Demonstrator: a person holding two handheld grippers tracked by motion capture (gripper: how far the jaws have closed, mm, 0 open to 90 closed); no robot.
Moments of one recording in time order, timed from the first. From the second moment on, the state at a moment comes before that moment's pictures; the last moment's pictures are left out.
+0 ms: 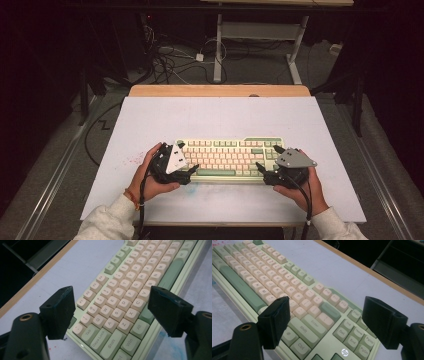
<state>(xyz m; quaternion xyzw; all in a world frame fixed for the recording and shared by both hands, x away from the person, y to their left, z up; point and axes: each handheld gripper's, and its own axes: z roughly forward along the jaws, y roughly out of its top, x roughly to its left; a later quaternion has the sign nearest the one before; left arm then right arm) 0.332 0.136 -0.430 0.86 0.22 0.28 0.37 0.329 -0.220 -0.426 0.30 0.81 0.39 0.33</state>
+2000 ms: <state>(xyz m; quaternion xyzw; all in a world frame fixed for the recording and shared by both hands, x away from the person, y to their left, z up) 0.287 0.203 -0.449 0.84 0.28 0.31 0.36 0.304 -0.265 -0.426 0.33 0.79 0.38 0.35</state>
